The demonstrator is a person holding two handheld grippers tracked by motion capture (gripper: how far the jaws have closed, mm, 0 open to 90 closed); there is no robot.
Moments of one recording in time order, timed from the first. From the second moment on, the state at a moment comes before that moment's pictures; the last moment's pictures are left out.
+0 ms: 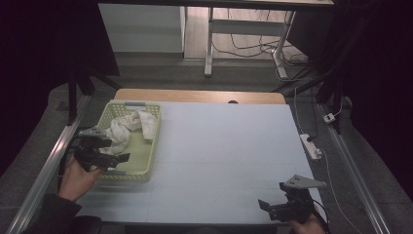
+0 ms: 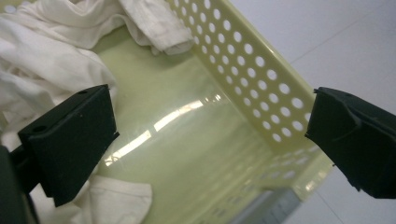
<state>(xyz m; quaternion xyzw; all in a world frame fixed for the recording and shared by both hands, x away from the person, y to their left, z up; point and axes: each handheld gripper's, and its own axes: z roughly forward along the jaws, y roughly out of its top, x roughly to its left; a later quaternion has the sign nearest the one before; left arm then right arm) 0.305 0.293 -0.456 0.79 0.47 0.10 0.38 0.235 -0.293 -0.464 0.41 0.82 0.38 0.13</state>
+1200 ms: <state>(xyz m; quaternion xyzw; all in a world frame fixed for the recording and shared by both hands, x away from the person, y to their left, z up) 0.426 0.304 -0.493 0.79 0.56 0.07 0.23 0.235 -0.293 -0.464 0.41 0.82 0.38 0.12</state>
